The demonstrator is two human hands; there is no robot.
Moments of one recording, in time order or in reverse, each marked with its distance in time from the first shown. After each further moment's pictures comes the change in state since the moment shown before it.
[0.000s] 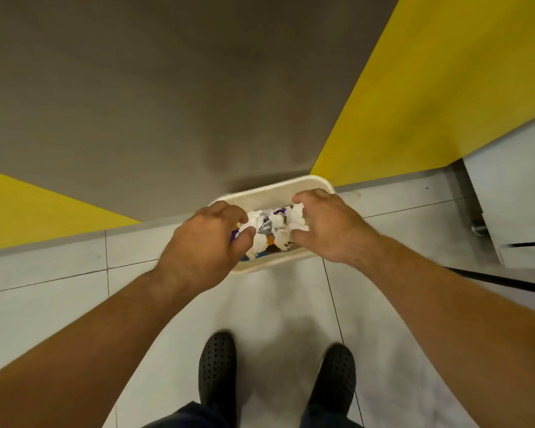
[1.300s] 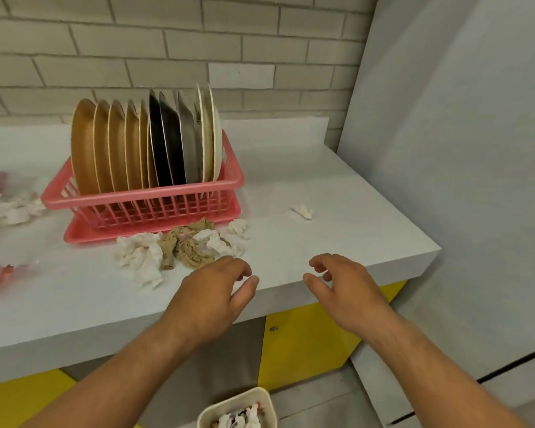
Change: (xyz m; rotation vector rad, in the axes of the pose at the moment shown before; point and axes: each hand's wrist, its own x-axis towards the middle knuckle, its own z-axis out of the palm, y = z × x) left_hand -0.072 0.308 -0.498 -0.028 0.426 0.367; right_hand -0.282 -0.178 -0.527 0.136 0.597 -0.101
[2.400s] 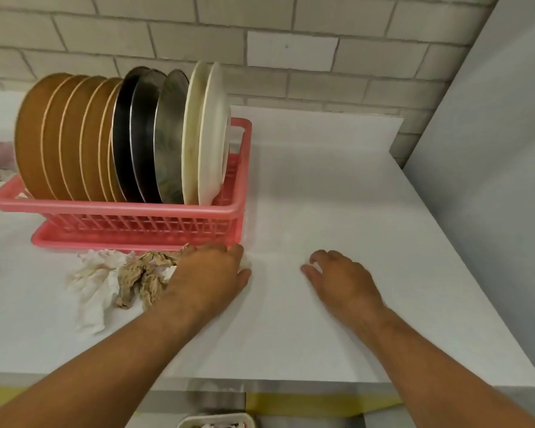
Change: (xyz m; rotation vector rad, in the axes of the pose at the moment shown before) left_hand 0.157 -0.030 0.047 0.607 -0.192 -0.392; right_hand 0.212 0.067 0.028 -0.362 -0.246 -0.199
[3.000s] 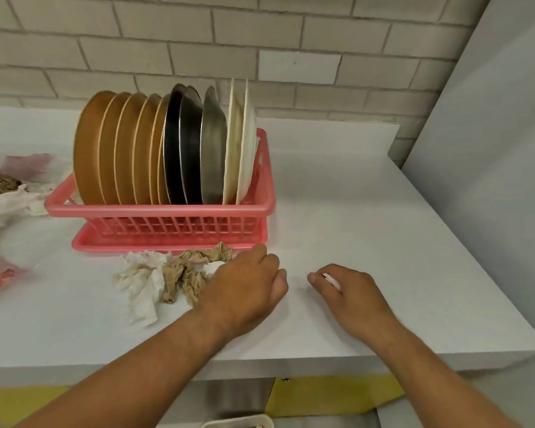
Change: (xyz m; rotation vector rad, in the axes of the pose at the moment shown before) left_hand -0.045 -0.015 -0.007 -0.365 0.282 0.299; right_hand -0.060 -0.054 -0.003 0.482 0.085 0.059
